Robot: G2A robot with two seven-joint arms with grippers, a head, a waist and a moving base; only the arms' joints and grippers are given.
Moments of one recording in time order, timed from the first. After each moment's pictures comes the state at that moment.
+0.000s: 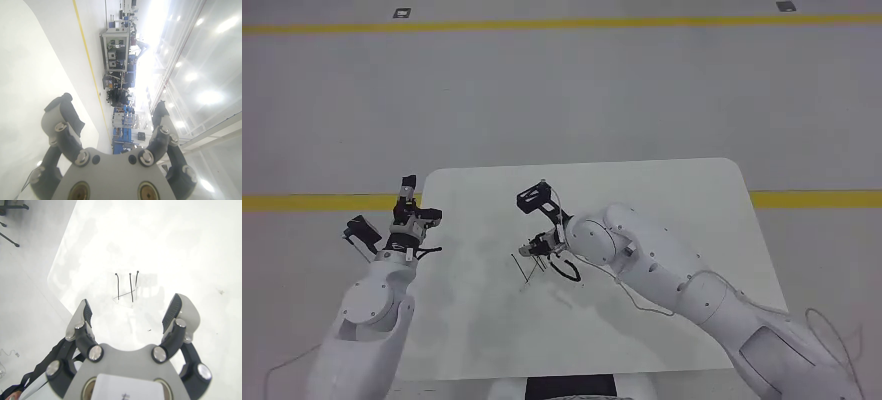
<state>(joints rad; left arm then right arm) 1.73 -1.15 -1.60 -1.80 -0.42 0.00 0.00 -0.82 -1.32 0.53 -1.53 -0.69 0.20 1.05</state>
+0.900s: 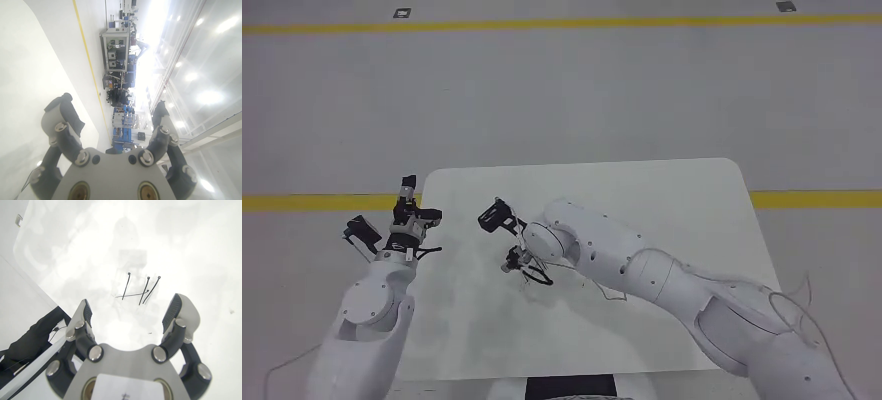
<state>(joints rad) 1.73 -1.15 -1.60 -1.80 -0.42 0.00 0.00 -0.63 -1.54 0.30 -1.22 -0.66 0.16 1.12</state>
